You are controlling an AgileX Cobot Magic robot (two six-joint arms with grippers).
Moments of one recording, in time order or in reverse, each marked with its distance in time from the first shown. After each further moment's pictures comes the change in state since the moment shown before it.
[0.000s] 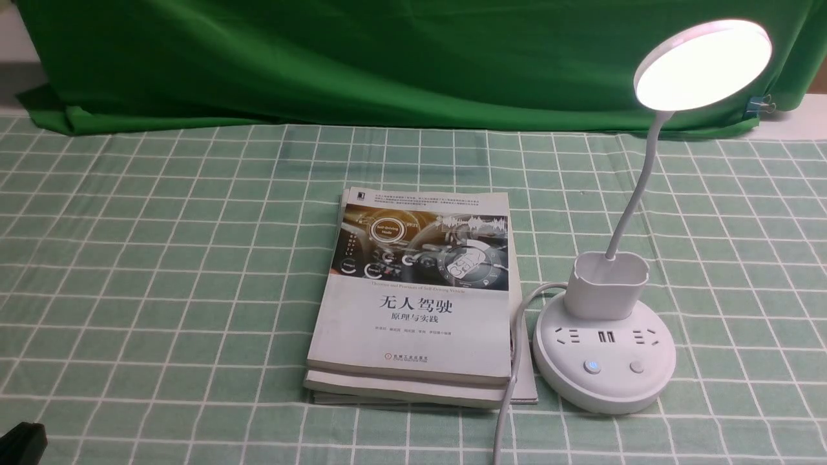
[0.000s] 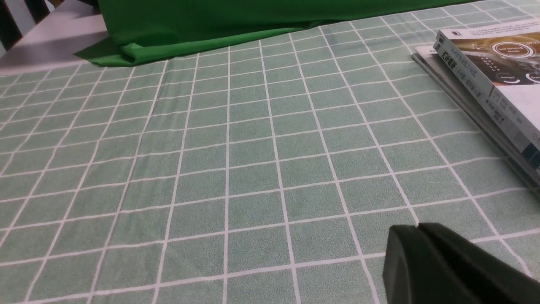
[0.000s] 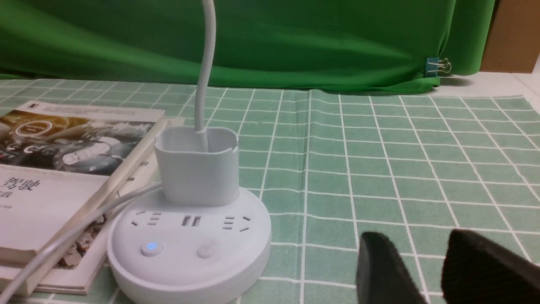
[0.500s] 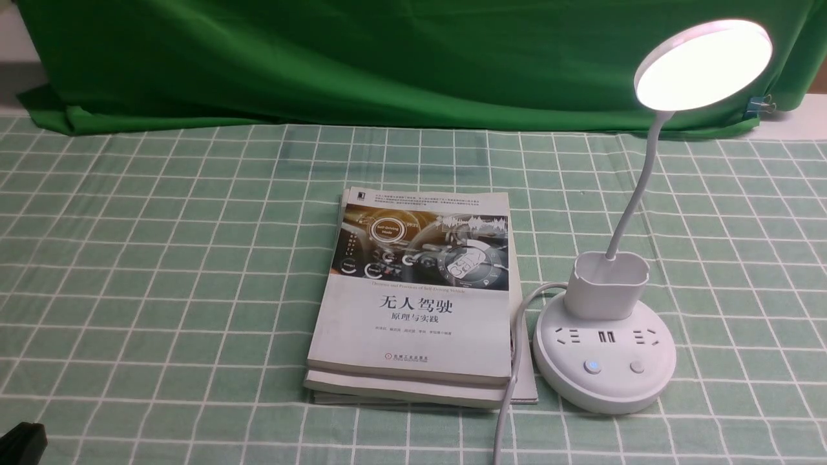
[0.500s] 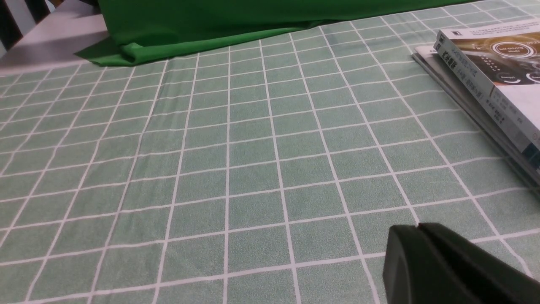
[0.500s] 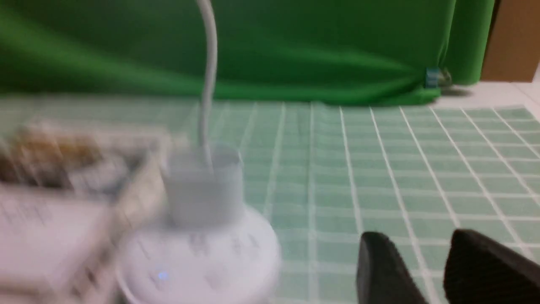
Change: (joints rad) right arm 0.000 0.000 0.000 0.061 -0.080 0.079; left arm 0.000 0.000 0.000 0.000 0.000 0.000
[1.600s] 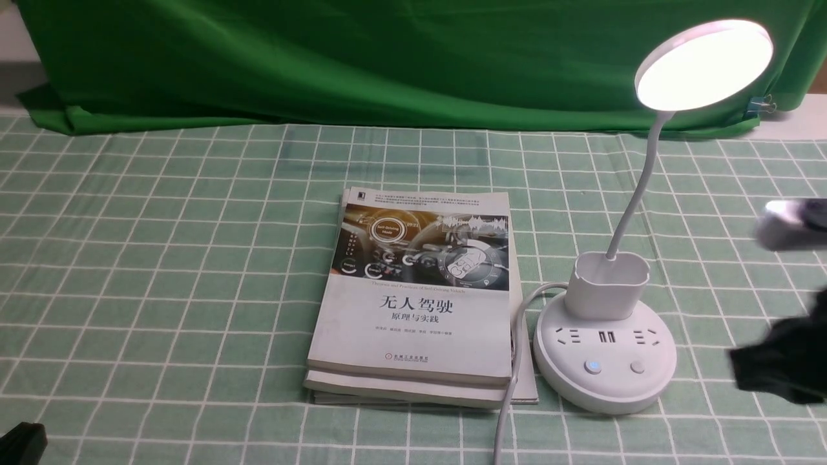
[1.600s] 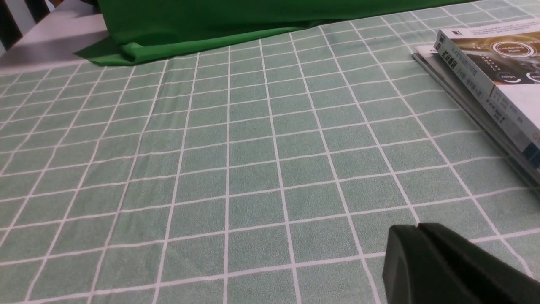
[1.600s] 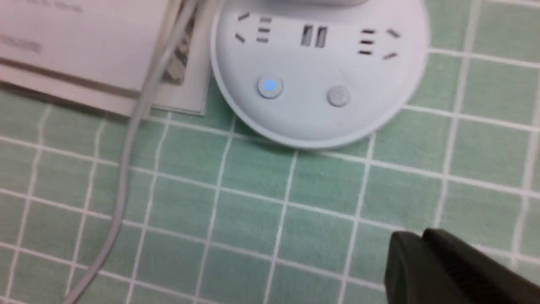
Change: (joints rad) right arm 0.155 1.186 -0.802 0.116 0.701 -0.107; left arm 0.000 0.000 0.000 0.000 0.001 0.000
